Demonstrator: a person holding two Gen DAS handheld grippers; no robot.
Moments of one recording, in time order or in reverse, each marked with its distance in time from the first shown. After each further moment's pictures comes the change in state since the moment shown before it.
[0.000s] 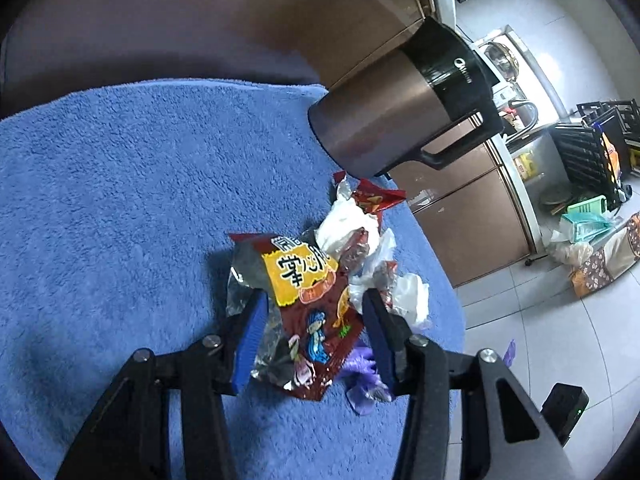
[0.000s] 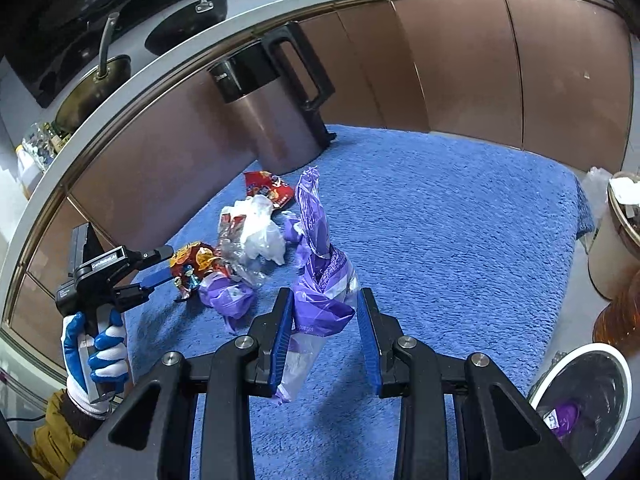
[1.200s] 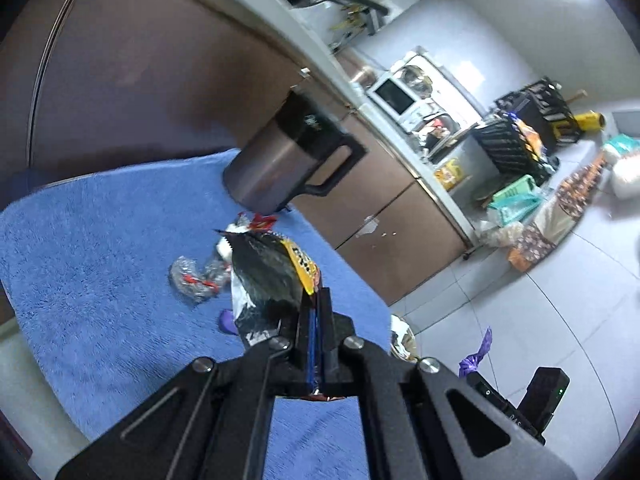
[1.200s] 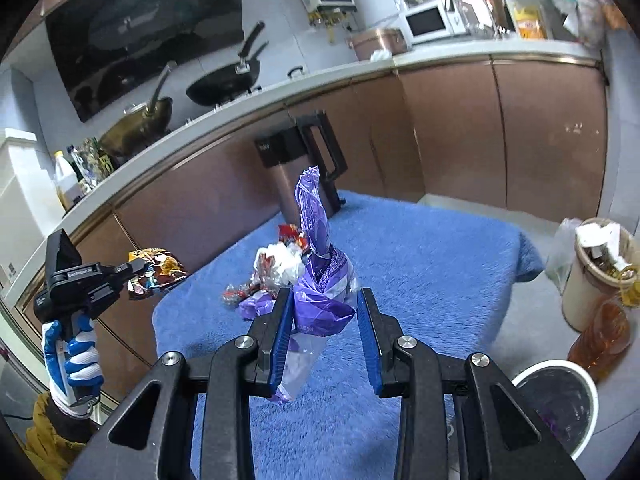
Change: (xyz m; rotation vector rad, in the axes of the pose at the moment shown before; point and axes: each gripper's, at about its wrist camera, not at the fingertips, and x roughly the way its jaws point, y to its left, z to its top) left arm -0.165 -0.082 -0.063 0.187 -0.187 -0.165; right arm -0.151 0.019 -0.030 -0.076 -0.233 -0.003
